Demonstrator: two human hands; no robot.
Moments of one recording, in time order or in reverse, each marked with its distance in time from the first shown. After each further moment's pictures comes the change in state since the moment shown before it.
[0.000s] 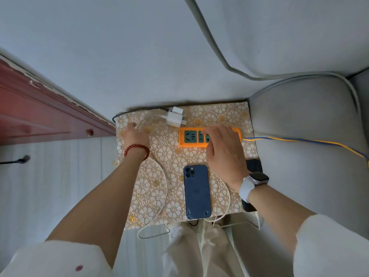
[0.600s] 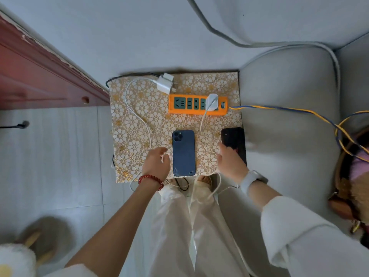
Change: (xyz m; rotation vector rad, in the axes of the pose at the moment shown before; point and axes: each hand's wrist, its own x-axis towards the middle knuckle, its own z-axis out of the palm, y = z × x) left_hand -0.175 -0.048 0.019 0.025 -0.317 0.087; right_hand -0.105 0.050 0.006 0.133 -0.673 0.528
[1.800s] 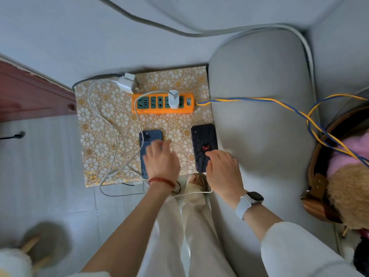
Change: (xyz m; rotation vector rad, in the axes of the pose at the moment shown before) left_hand -0.024 0.073 0.108 0.490 0.289 0.211; right_hand -0.031 0.085 -0.007 -0.071 0.331 -0.203
